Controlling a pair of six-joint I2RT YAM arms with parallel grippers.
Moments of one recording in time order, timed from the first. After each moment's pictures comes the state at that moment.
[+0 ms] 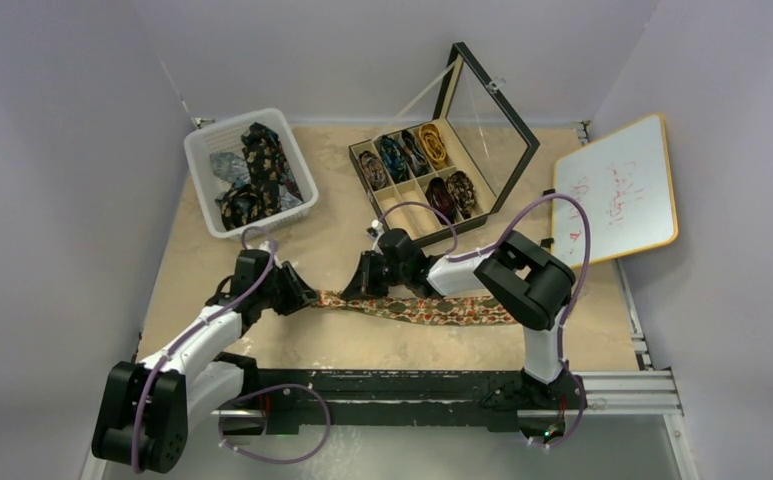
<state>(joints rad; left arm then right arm) -0.19 1.00 0.30 -0.15 0.31 -0.77 0.87 1.94 0.91 0.38 -0.42 1.02</state>
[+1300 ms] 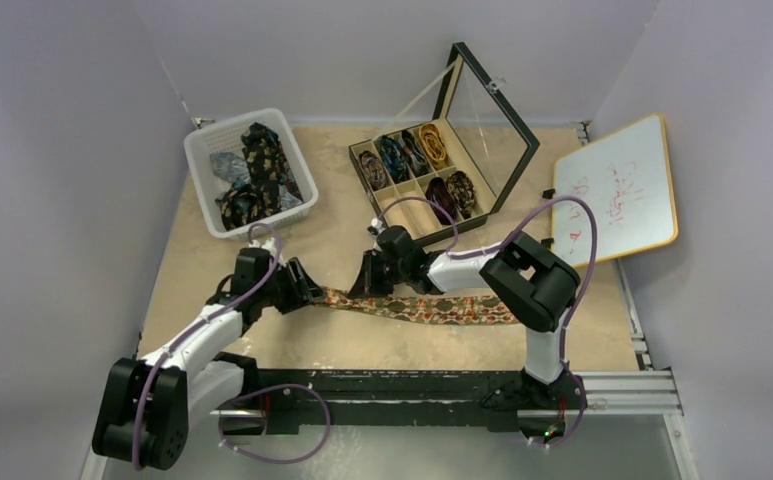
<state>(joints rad) -0.19 1.01 0.30 -0.11 0.37 -0.68 0.86 1.91 0.94 0.23 -0.36 0.90</state>
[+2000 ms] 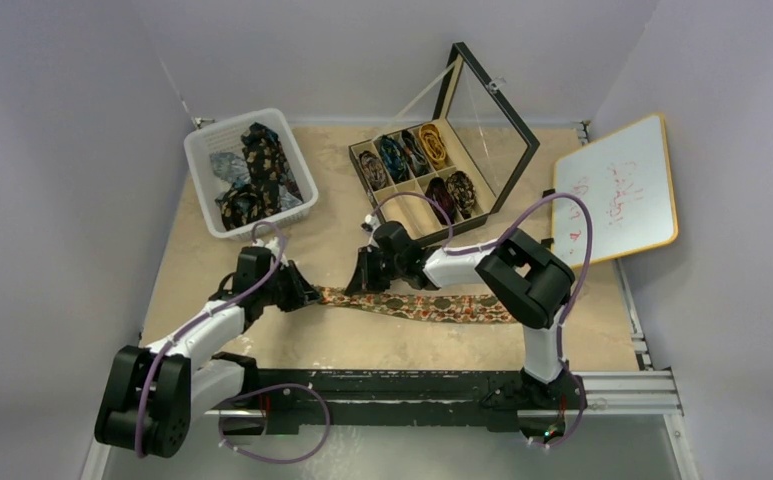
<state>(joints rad) -0.18 1.08 0.30 -0.06 0.42 -0.66 0.85 1.94 0.99 0.21 -0.38 0.84</state>
